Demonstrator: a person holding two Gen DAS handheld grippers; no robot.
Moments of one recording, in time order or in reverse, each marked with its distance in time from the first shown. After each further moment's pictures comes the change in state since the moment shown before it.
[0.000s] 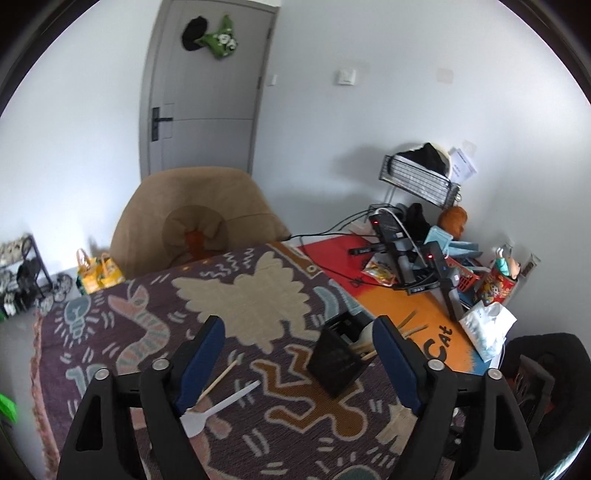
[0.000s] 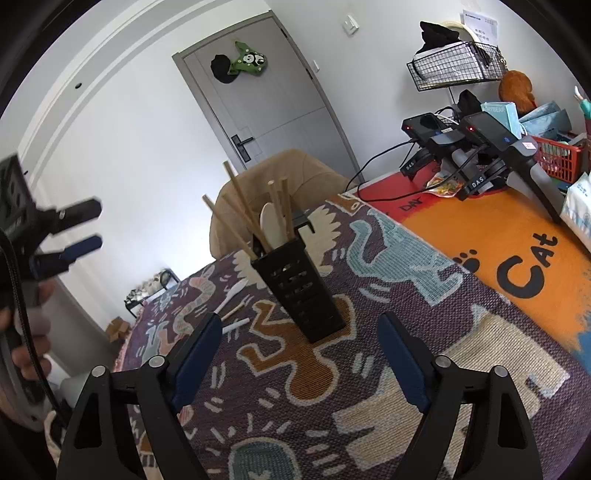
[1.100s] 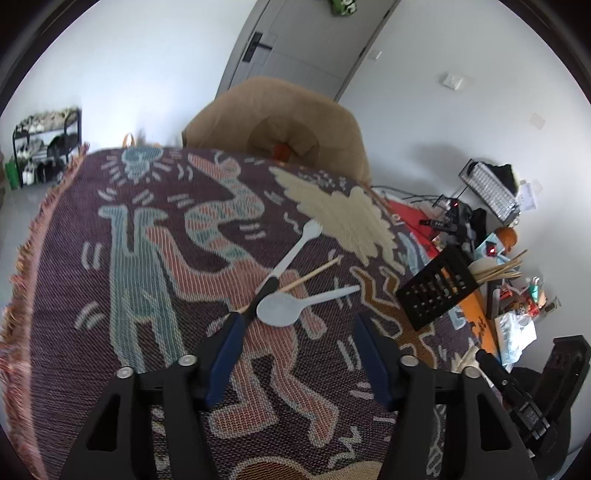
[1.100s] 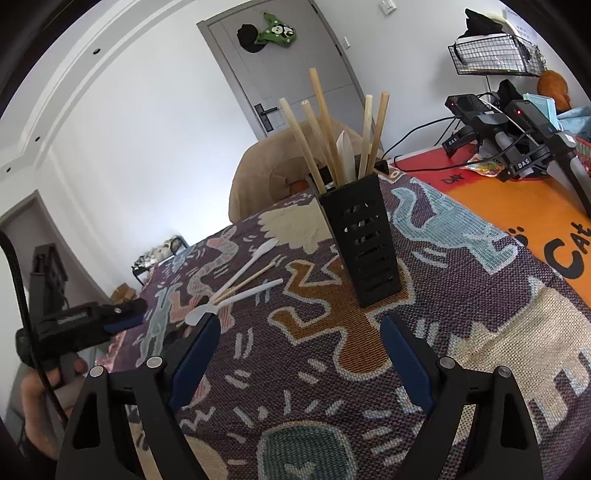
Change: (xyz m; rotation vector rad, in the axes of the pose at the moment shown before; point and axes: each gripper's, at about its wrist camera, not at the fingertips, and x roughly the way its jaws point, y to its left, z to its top) left arm 0.012 0.131 -0.130 -0.369 0.138 0.048; right arm 0.034 0.042 -0.030 -0.079 0.094 0.040
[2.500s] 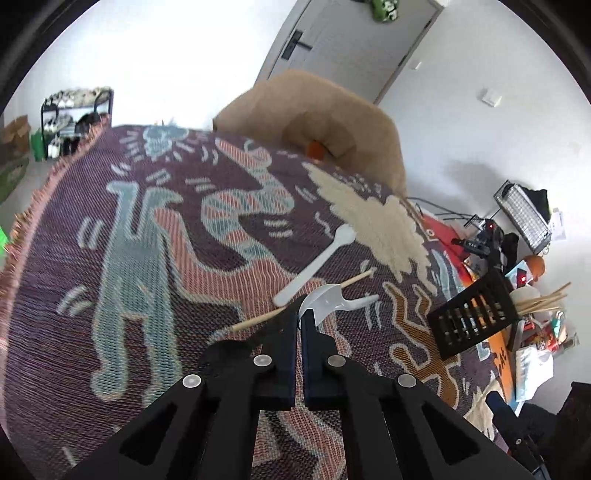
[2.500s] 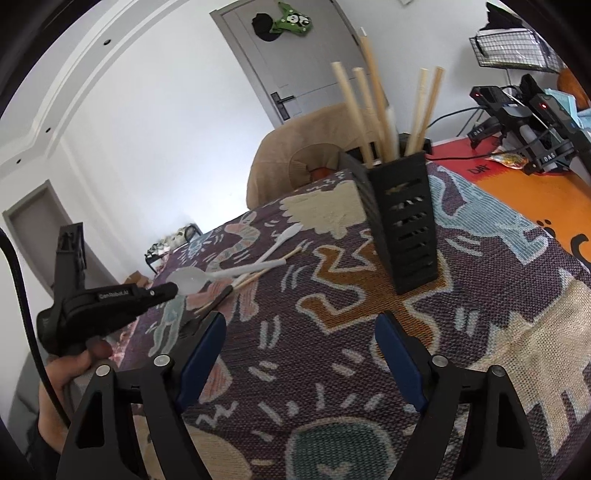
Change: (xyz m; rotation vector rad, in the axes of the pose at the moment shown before) left arm 0.027 0.010 0.004 -0.105 -0.044 0.086; right arm 0.012 0.025 -0.007 -0.023 0.041 0.058
